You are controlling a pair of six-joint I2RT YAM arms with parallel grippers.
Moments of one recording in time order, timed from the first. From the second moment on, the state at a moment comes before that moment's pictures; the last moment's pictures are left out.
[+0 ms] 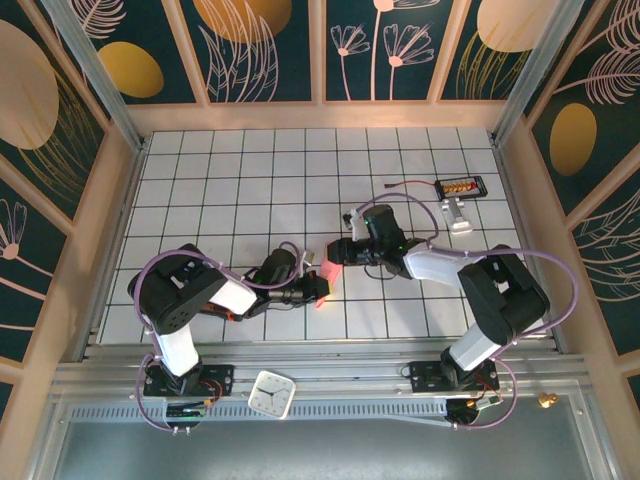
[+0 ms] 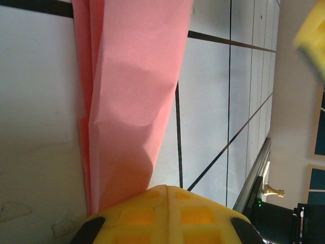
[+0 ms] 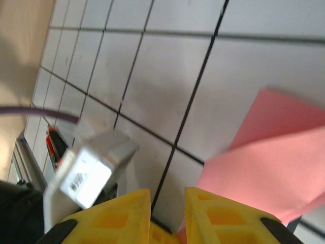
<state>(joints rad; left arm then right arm) -0.79 1.80 0.50 0.68 0.48 -1.10 0.60 1.59 0.72 0.14 -0.52 0.56</state>
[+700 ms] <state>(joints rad) -0.79 1.81 0.51 0.67 0.49 -1.08 0.56 1.78 0.72 0.19 -0.61 0.59</state>
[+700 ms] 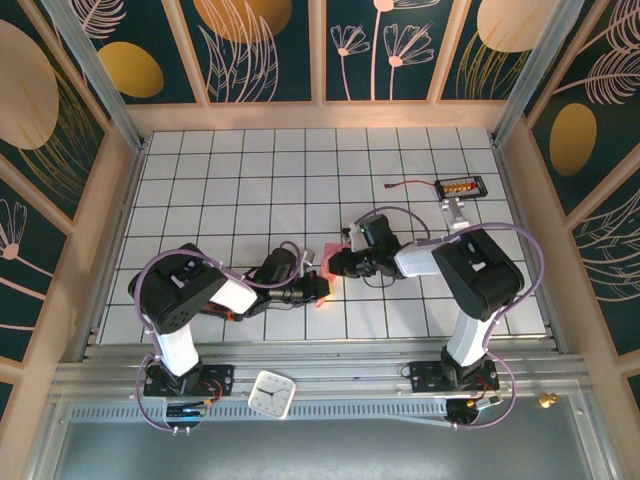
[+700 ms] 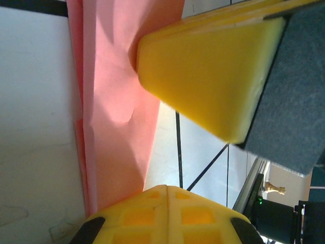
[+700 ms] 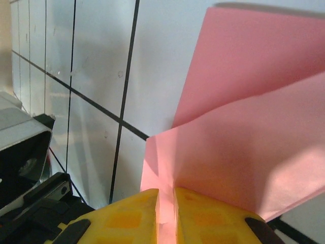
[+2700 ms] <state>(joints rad) -0.74 1.80 0.64 0.49 0.54 -1.02 0.52 1.83 0.76 0.23 -0.58 0.59</state>
